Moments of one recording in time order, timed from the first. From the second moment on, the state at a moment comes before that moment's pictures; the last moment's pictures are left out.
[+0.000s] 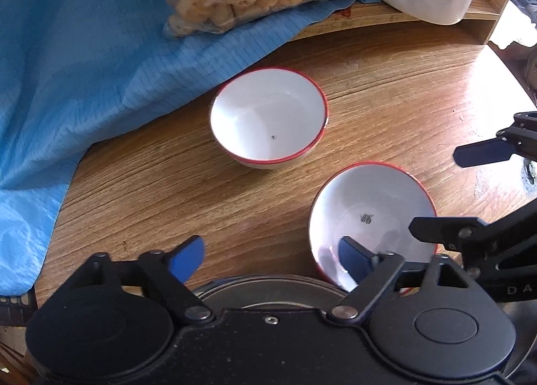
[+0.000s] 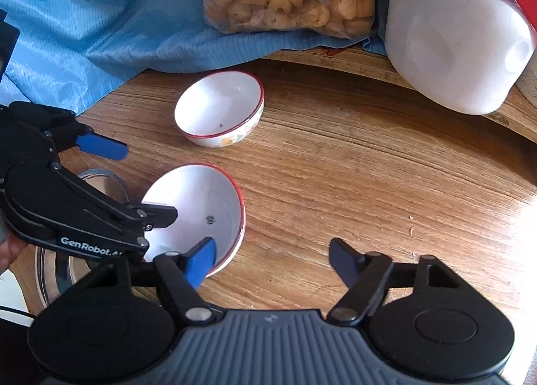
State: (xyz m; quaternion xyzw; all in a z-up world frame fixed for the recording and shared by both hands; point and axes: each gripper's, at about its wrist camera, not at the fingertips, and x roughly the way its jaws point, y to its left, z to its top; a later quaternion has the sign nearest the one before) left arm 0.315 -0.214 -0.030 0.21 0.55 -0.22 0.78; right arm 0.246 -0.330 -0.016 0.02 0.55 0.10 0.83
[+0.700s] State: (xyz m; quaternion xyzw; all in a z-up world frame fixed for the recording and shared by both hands) left arm 0.308 -0.227 -0.031 0.15 0.57 -0.26 0.77; right arm 0.245 -0.329 -0.016 0.07 0.56 0.13 0.82
